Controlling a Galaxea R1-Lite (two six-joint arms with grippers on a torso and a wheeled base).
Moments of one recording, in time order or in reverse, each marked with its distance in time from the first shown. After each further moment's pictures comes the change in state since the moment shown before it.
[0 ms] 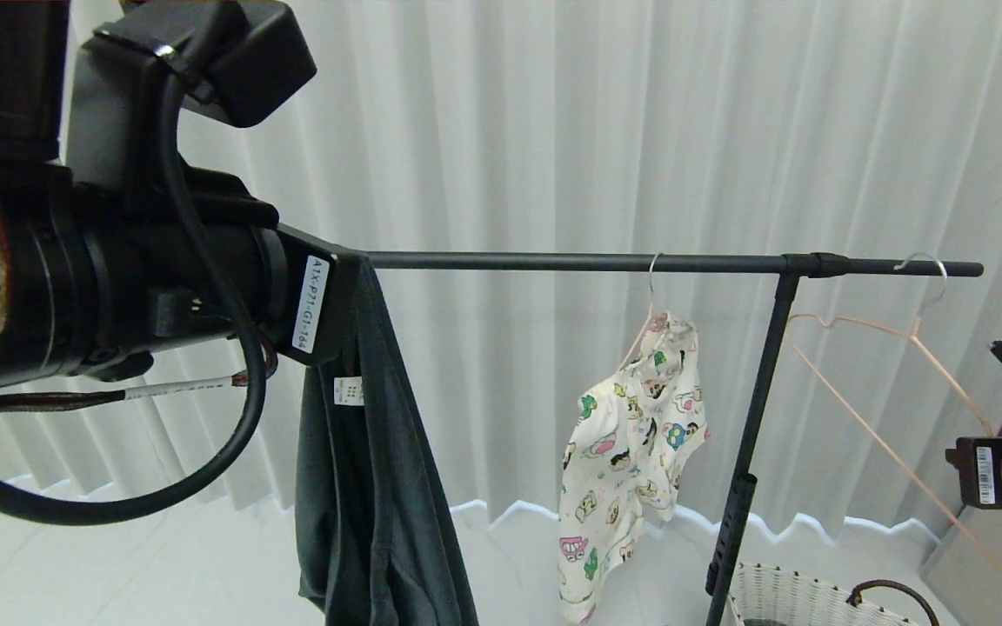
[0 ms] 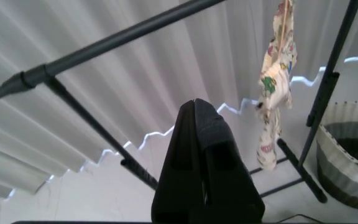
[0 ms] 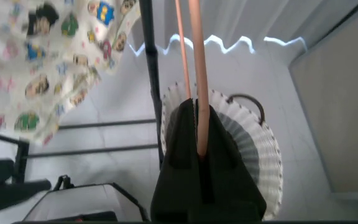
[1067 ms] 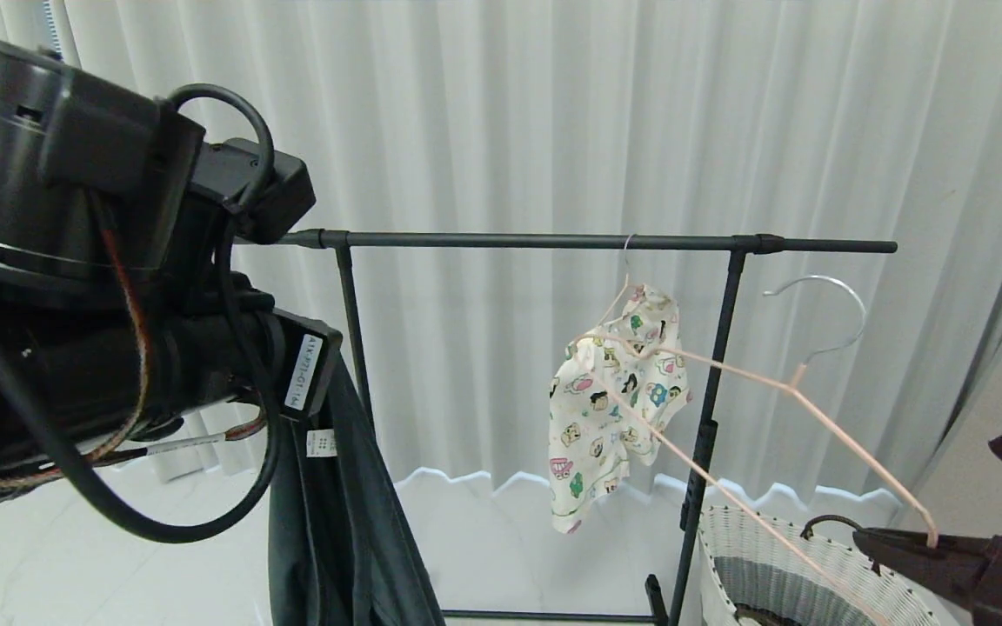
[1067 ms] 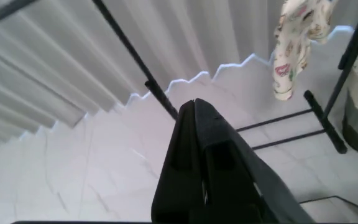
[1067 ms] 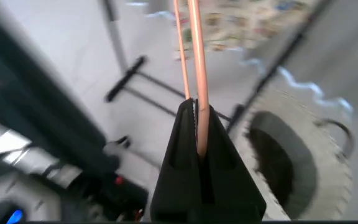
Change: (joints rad) left arm 0.108 0.018 0.153 -0.001 0.078 -0.090; right arm 0.623 -0.268 0.130 0.008 0.116 0.011
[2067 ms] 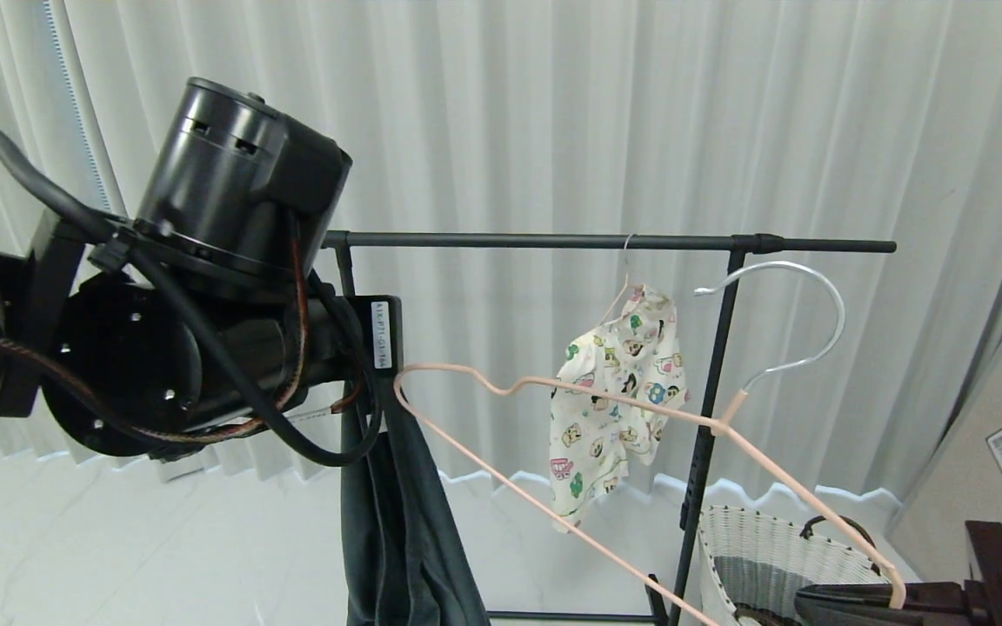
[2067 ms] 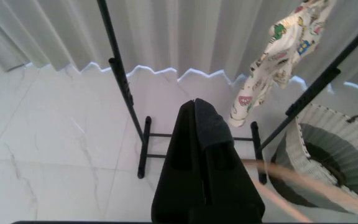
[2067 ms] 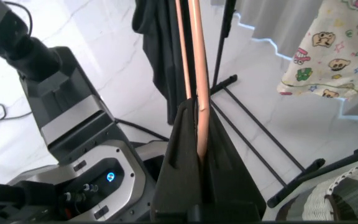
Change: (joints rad) left arm -0.023 0.141 -0.088 0.001 0.050 -0.382; right arm 0.181 0.041 -0.055 -0.066 0.220 0.033
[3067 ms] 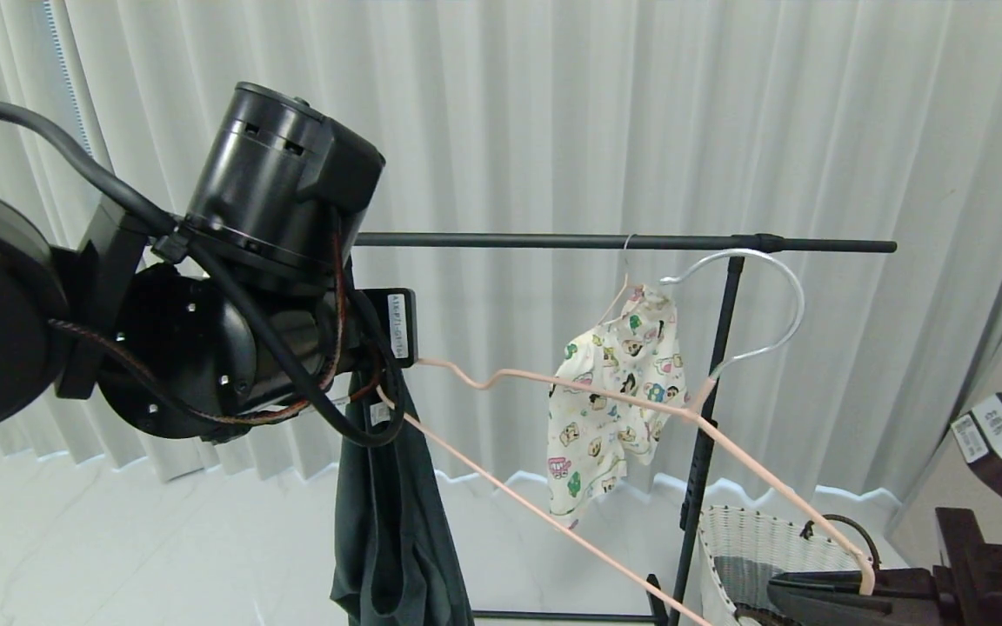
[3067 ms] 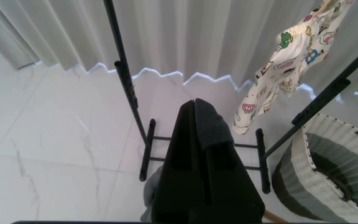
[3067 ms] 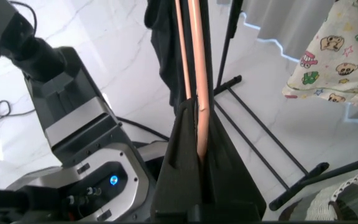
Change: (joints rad) left arm -0.001 0.044 -0.039 0.000 0.030 -0.014; right arm 0.017 0.054 -0.031 -0.024 -0.001 0.003
